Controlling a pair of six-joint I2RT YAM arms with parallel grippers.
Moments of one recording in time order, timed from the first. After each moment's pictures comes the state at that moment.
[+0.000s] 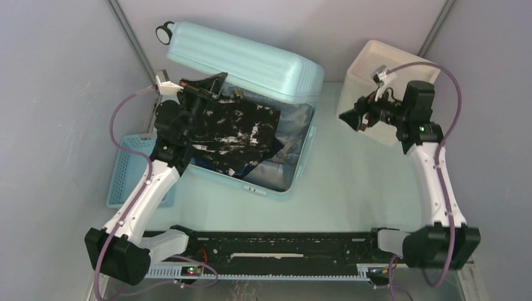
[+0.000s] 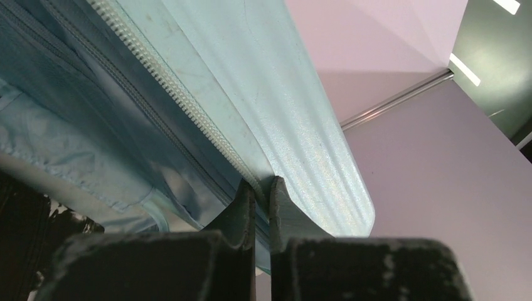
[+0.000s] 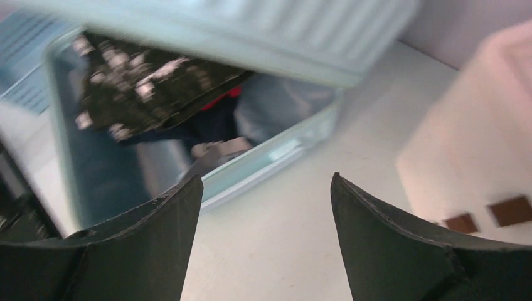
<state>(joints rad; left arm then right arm) -0.31 1.08 1.01 0.31 -0.03 -1.09 -0.06 1.30 1.30 -0.41 -0.75 -0.13</state>
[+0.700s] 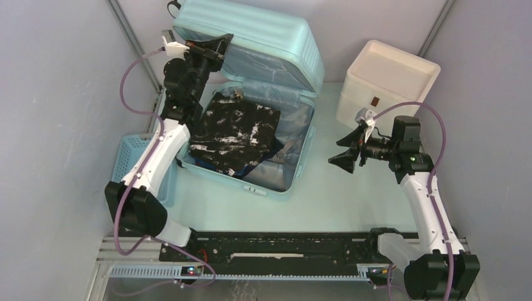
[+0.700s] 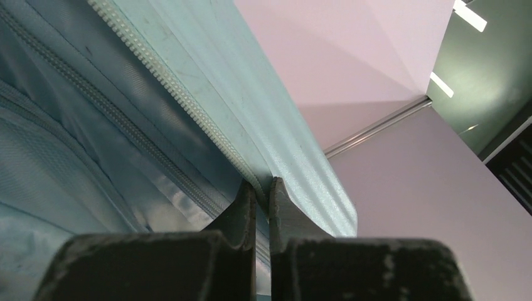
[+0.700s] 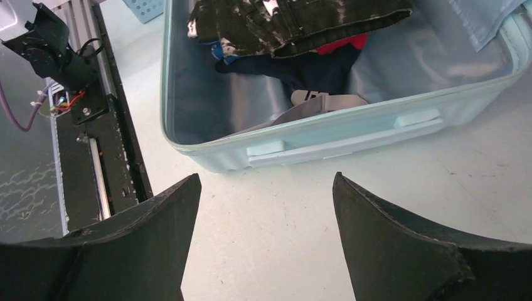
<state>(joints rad) -0.27 1.46 1.43 0.33 0.02 -1.13 -0.02 1.00 0.92 -0.51 -1.11 -0.39</state>
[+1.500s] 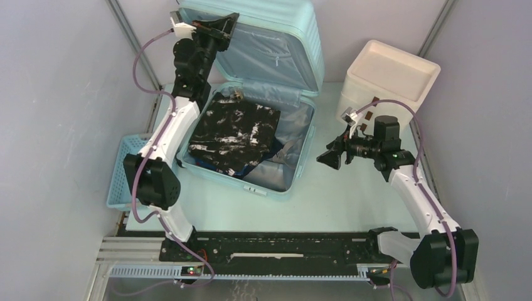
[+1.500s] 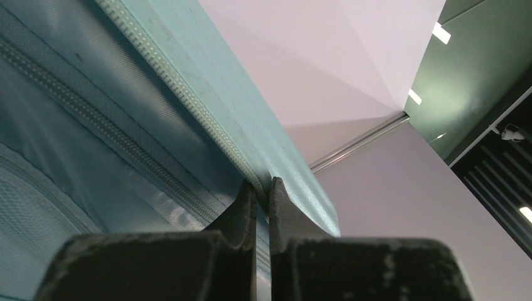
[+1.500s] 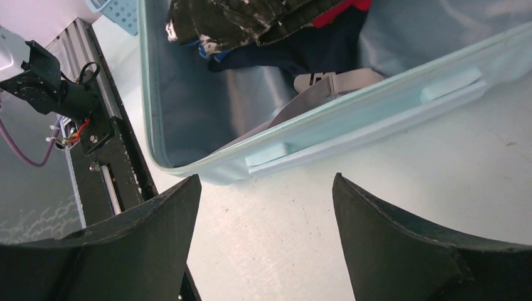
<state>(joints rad) -0.24 1.74 1.73 0.39 0.06 -1.21 0.11 1.10 0.84 -0.31 -0.95 -0.13</state>
